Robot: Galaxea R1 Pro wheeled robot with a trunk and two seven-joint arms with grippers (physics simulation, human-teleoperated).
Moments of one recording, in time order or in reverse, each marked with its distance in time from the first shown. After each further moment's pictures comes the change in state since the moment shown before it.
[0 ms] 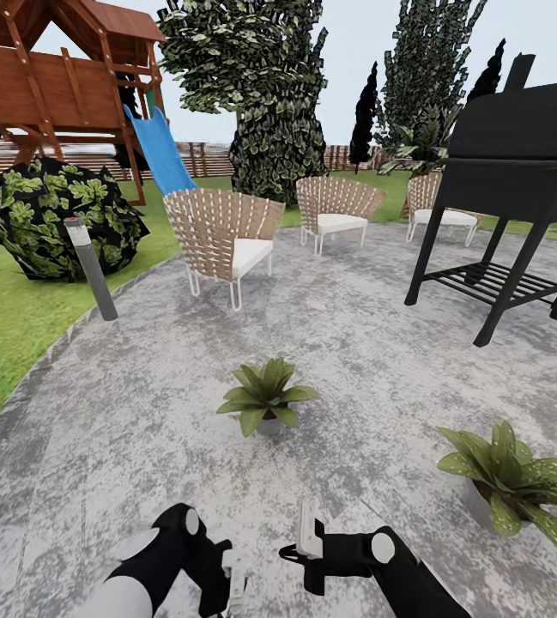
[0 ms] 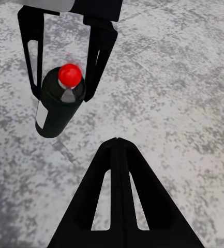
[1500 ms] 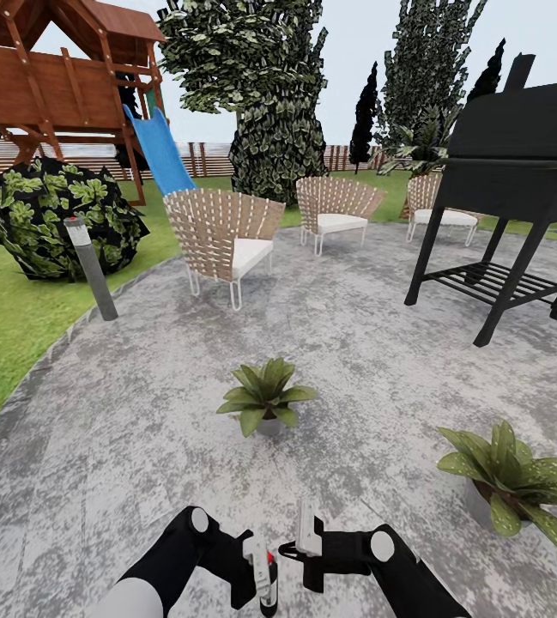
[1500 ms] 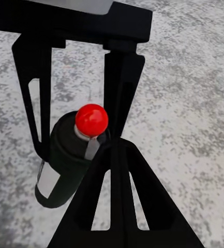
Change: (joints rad) left arm 0.001 -0.039 0.000 0.018 0.247 -0.018 0.046; right arm 0.000 0.001 0.001 -0.013 0.000 0.000 -0.001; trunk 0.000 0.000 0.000
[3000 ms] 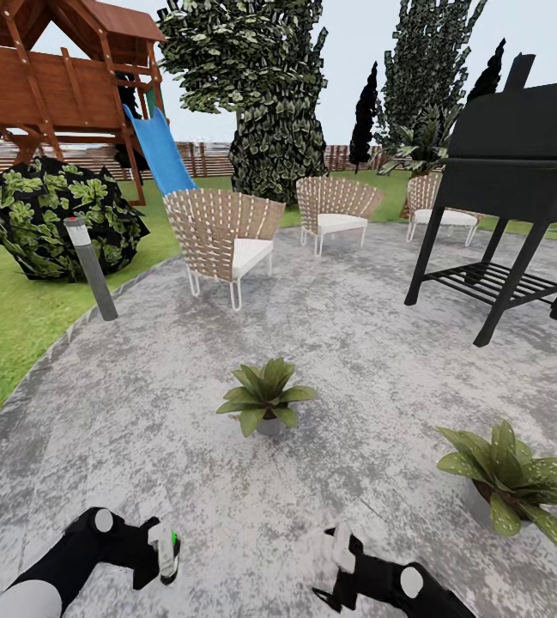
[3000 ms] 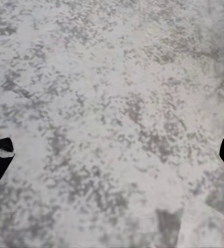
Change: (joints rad) left arm 0.006 0.334 0.021 -0.006 0.082 -0.052 0.107; right arm 0.001 -0.087 -0.011 0.233 0.005 -0.005 -0.331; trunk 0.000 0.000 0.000
